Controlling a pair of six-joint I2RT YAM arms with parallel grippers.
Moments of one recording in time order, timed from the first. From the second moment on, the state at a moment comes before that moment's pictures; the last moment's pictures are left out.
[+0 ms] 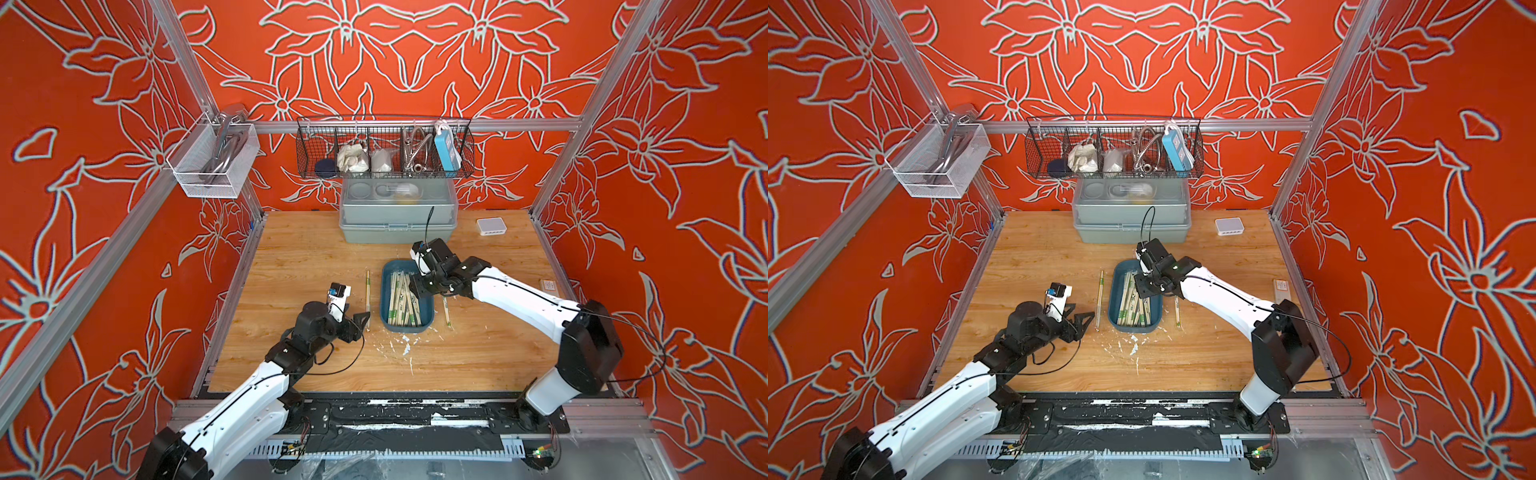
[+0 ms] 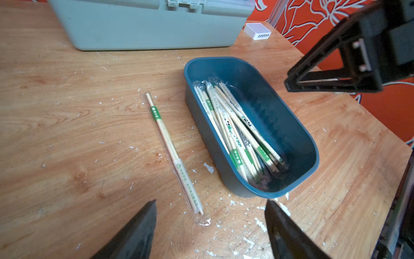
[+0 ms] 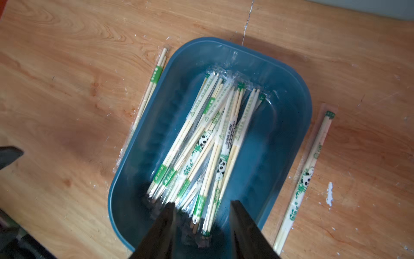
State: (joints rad) left arm -0.43 0.77 0.30 0.03 0.18 -0.21; right arm 0.74 1.65 1.30 -0.65 -0.01 0.33
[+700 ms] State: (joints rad) left arm -0.43 0.77 0.30 0.06 0.10 -0.19; right arm 0.77 2.05 1.62 -0.80 0.01 0.45
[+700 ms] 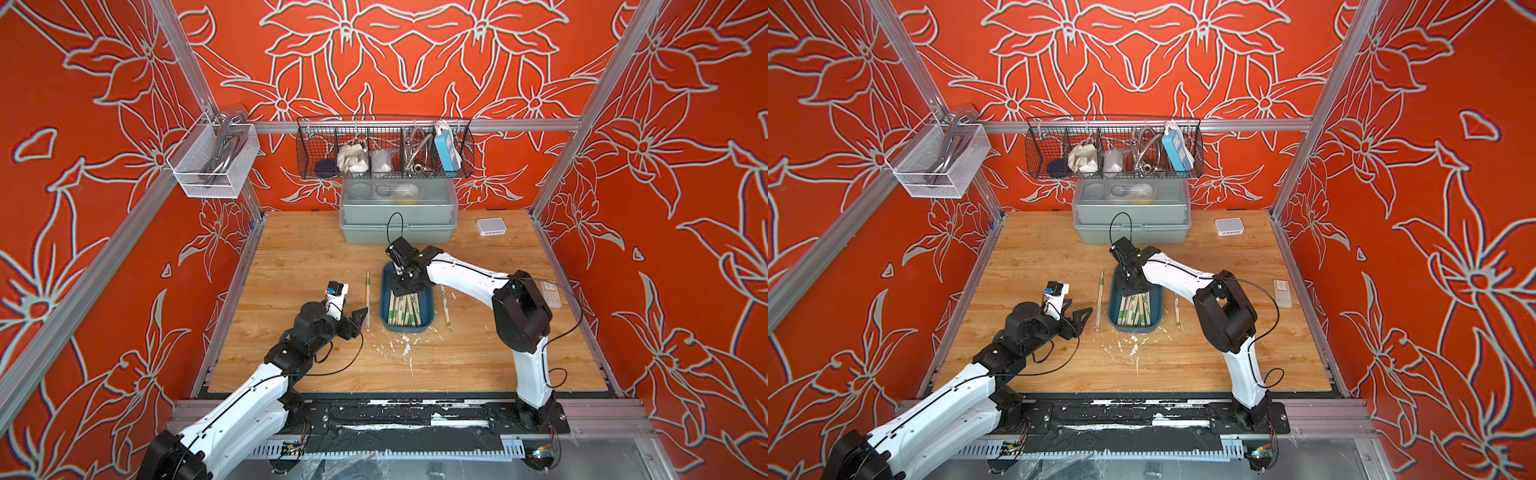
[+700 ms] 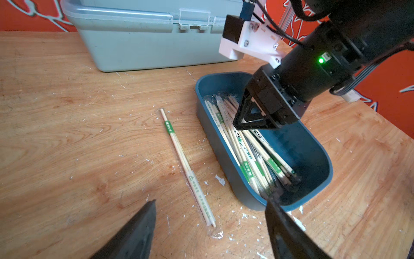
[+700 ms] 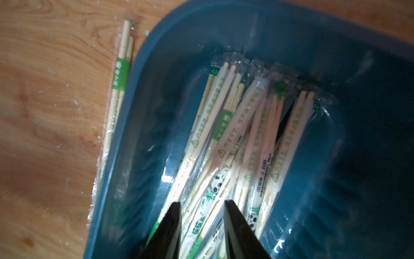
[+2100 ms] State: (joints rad) left arm -0.43 0.83 0.31 0.05 0.08 -0.18; right arm 0.77 2.17 1.68 -0.79 0.04 0.57
